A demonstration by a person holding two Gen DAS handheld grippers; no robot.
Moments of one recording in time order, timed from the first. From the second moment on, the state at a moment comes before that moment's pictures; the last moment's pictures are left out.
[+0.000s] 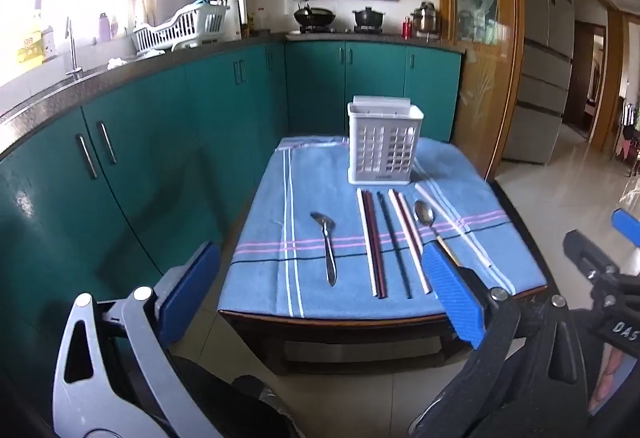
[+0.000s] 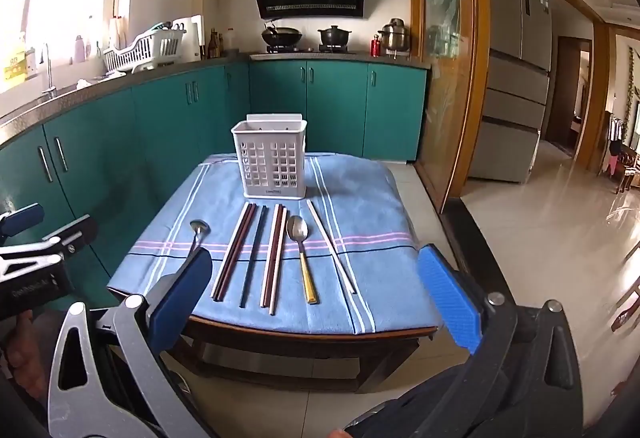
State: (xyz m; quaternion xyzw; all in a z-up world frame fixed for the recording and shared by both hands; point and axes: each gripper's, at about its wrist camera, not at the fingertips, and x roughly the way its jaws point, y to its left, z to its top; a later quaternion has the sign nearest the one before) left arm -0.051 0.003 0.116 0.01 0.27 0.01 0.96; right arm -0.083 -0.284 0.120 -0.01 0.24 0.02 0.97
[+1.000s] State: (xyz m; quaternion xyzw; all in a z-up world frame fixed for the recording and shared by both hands) left arm -0.065 0.006 0.126 0.01 0.25 0.01 0.97; right arm -0.098 -0.278 0.131 0.00 0.23 0.02 0.97
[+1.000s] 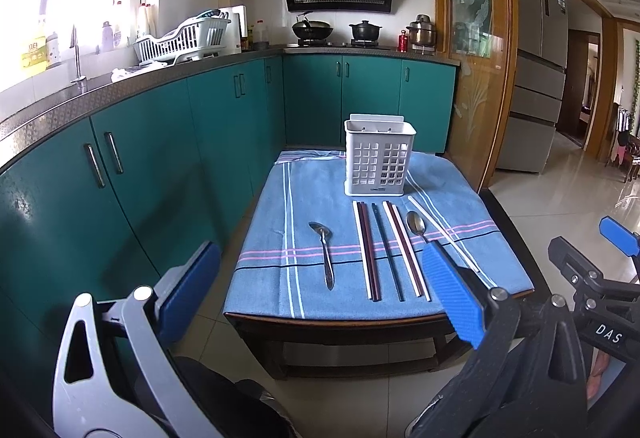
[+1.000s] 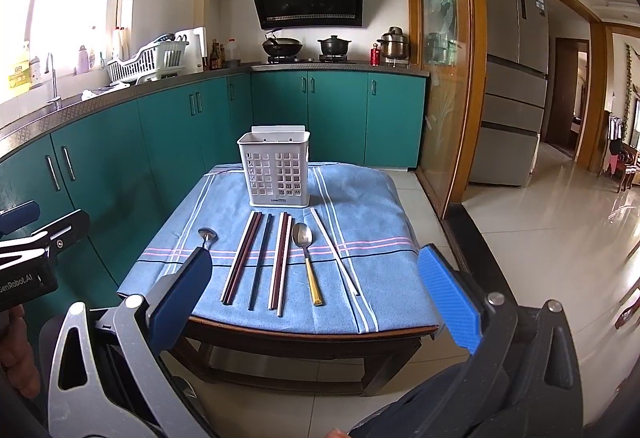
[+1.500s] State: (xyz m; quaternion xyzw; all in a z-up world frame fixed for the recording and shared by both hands) left arm -0.062 0.006 0.123 0.01 0.26 0.01 0.97; right arm -0.098 -0.279 0.127 0.00 0.23 0.03 0.97
